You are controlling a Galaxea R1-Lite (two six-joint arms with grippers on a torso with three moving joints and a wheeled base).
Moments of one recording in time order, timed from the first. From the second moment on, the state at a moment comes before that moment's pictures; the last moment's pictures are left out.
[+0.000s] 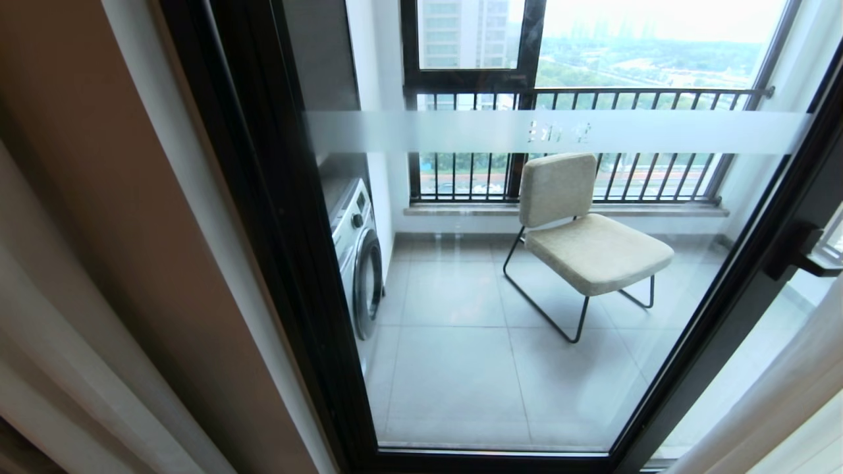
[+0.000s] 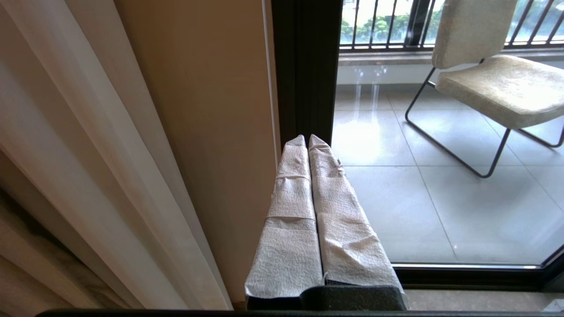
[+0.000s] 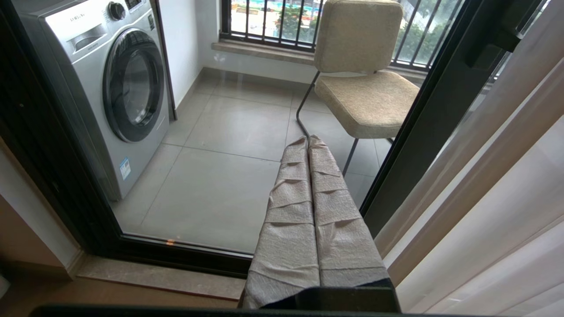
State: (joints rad) left arm 0.00 0.00 0.00 0.00 0.01 0.03; right arm 0.00 0.00 0.00 0.01 0.05 -0.13
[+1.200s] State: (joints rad) left arm 0.00 0.00 0.00 0.00 0.01 0.03; right arm 0.00 0.00 0.00 0.01 0.05 -0.13
